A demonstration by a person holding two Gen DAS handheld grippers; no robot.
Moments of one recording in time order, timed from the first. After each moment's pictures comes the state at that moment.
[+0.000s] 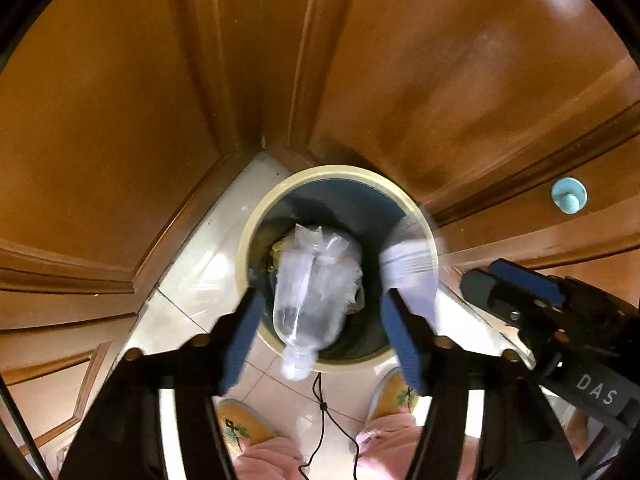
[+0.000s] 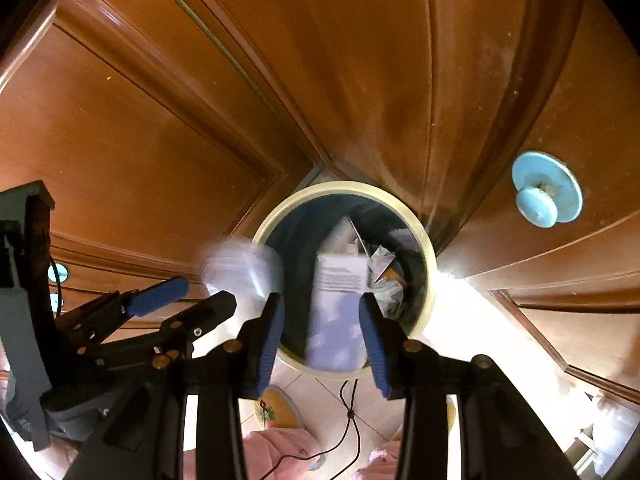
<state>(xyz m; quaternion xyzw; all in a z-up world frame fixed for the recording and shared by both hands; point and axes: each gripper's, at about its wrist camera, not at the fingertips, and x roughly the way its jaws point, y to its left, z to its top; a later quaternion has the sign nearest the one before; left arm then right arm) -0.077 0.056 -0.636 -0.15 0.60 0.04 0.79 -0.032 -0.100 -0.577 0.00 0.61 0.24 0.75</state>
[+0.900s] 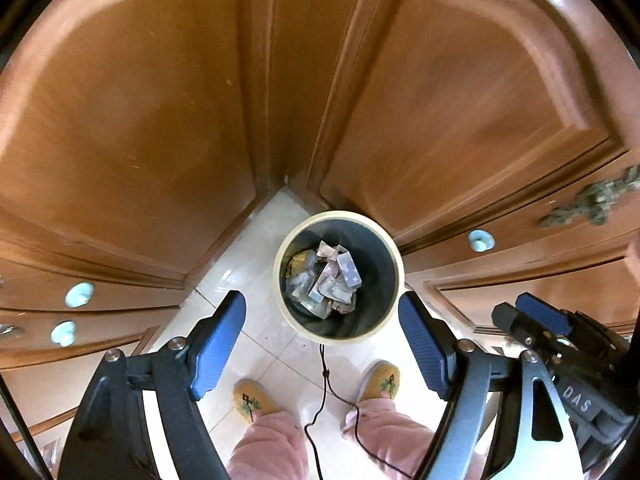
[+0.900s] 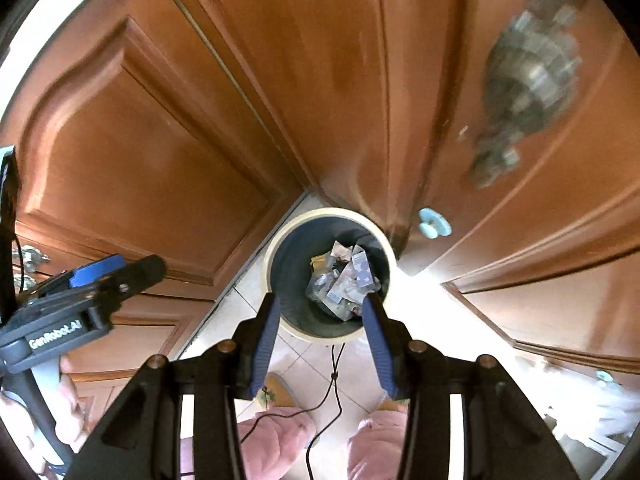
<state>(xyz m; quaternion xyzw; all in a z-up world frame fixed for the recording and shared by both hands) -0.104 0.081 -0.470 -0.16 0.58 0.06 0.80 -0.074 -0.119 -0.423 -0.02 0.60 0.20 0.77</state>
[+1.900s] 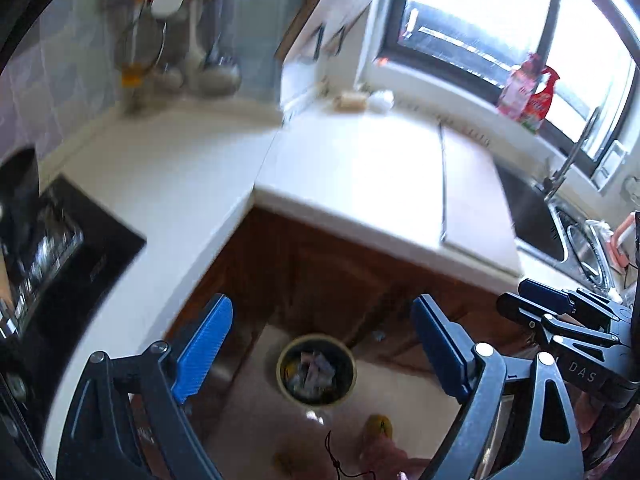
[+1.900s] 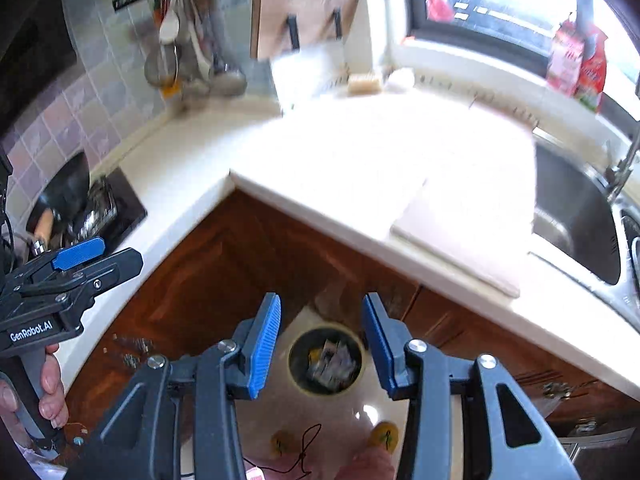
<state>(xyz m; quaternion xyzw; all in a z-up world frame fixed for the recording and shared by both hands) -0.135 0.068 -0.112 -0.05 0.40 -0.04 0.91 -0.138 -0.142 -0.100 -0.01 0.44 0.16 0.89</state>
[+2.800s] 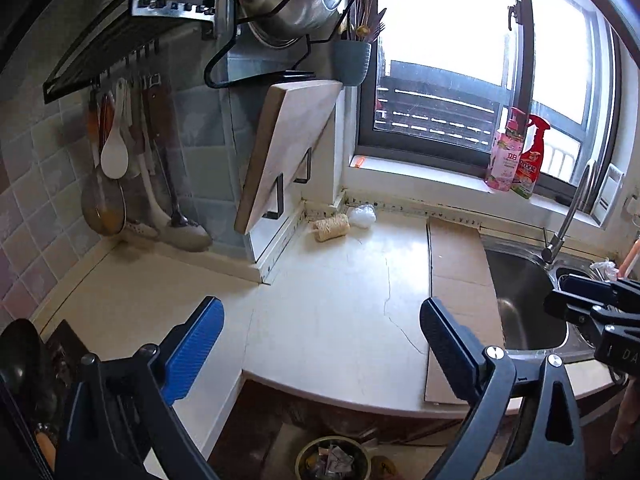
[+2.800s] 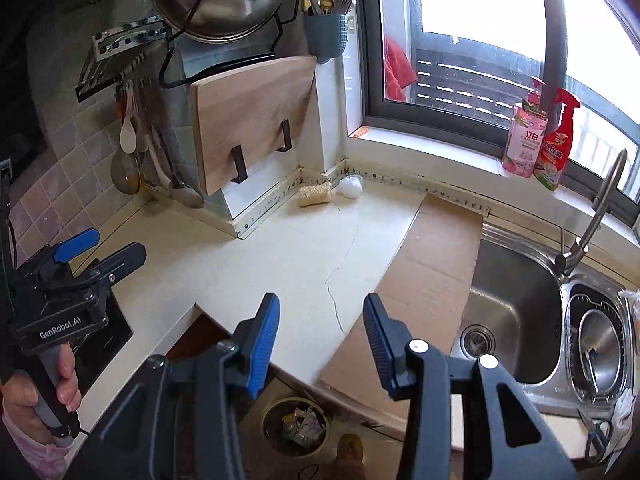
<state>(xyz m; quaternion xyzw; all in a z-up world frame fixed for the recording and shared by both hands) -0.001 0.011 0.030 0.02 0.29 -0.04 0.95 -0.033 -0.196 0.047 0.00 0.37 0.11 0.92</state>
